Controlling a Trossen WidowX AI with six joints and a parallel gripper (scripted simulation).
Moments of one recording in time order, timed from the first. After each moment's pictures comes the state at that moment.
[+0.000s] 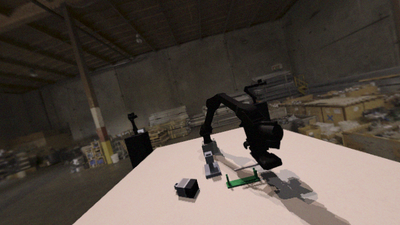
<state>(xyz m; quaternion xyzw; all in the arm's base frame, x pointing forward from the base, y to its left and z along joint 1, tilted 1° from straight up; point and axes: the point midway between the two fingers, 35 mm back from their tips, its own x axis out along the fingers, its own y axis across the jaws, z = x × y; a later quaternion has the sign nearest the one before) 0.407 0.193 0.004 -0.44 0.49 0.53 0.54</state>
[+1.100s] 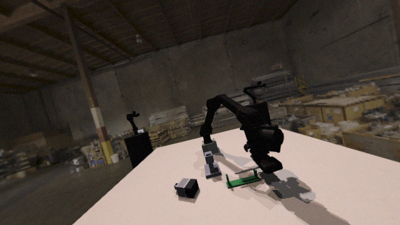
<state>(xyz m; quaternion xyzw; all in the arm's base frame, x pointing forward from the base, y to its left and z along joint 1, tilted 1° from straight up) 0.406 0.193 -0.010 -0.44 0.49 0.53 0.54</state>
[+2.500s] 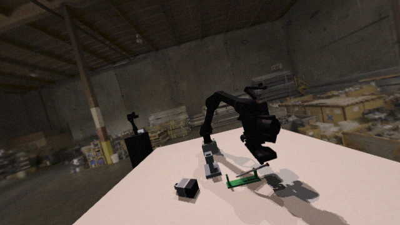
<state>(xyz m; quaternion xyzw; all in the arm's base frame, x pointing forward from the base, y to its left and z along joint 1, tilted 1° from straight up) 0.392 0.186 0.031 -0.42 0.51 0.54 0.51</state>
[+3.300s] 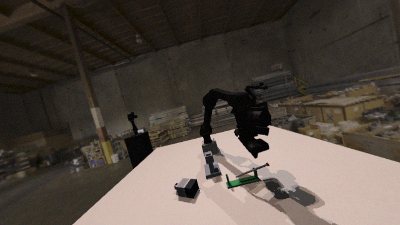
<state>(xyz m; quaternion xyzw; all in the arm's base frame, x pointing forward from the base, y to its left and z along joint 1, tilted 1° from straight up) 0.390 0.164 0.069 -0.43 0.50 0.55 0.51</state>
